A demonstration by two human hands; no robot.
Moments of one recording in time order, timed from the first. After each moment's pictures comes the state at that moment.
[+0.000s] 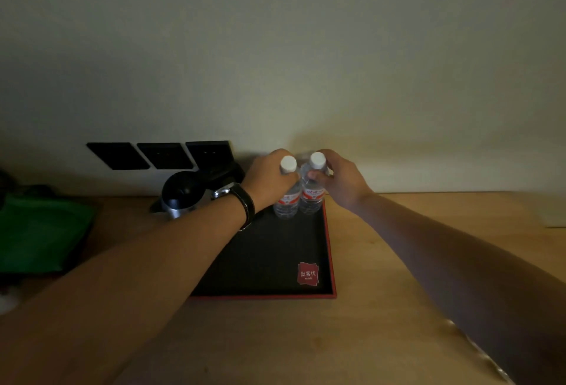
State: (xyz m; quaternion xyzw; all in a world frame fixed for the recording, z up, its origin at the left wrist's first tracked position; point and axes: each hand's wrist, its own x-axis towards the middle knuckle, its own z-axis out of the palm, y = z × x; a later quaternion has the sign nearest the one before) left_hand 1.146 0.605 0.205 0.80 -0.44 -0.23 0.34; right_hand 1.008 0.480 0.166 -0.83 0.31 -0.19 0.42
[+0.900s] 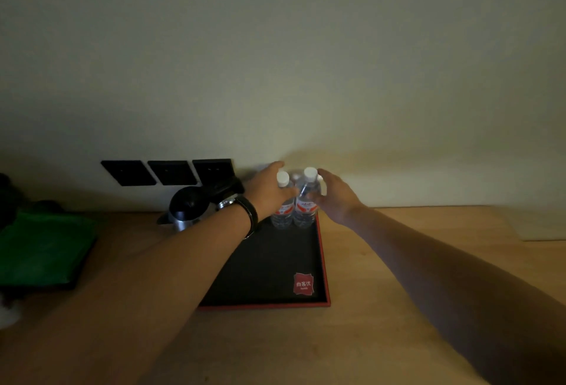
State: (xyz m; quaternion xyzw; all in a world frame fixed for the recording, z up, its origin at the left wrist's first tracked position) left_hand 1.138 0.611 0.224 0.81 -0.41 -0.26 0.34; right_hand 0.998 0.506 0.203 -0.84 0.36 -0.15 0.38
